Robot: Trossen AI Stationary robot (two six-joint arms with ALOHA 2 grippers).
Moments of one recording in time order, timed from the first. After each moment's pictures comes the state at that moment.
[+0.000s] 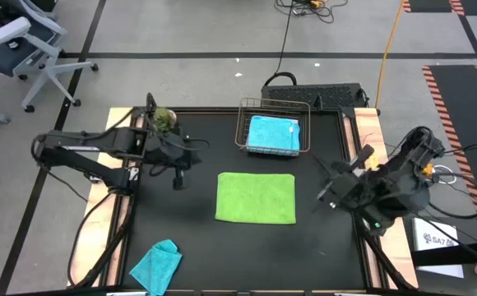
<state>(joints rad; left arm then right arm) -0.04 1.18 1.28 -0.92 -0.21 -0.04 0.78 1.34 1.44 0.28 1.57 -0.90</state>
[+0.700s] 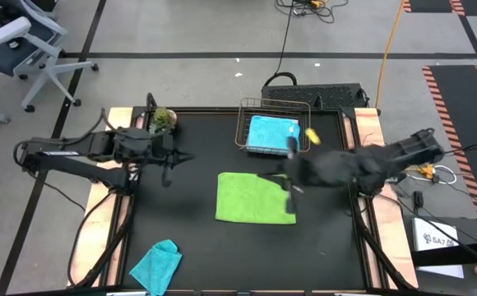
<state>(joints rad) -0.02 0.86 0.97 -0.53 -0.13 -0.12 0.36 1.35 1.49 -0.44 0.43 -0.01</state>
